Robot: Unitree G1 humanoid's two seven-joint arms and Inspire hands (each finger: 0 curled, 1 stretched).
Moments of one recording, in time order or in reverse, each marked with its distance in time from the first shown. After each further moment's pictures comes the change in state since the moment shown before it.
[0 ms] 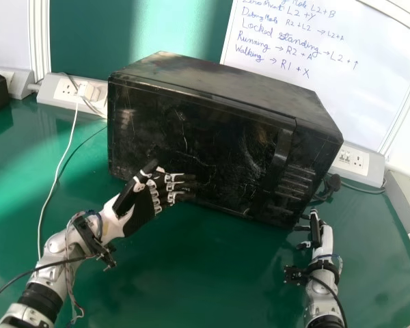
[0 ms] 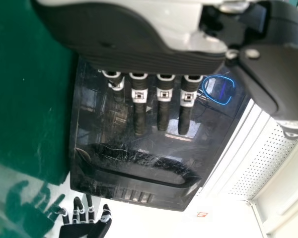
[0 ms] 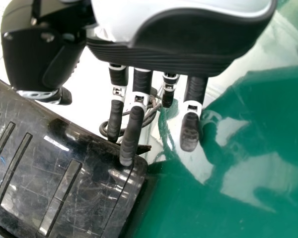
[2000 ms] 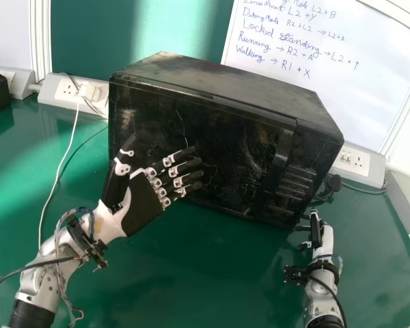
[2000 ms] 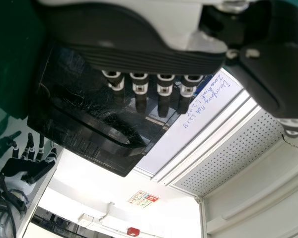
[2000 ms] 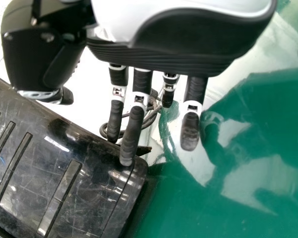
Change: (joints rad) left arm 0.154 -0.044 -0.013 -0.486 -0.197 0.366 0.092; right arm 0.000 0.001 0.011 -0.001 -0.006 0.000 -0.025
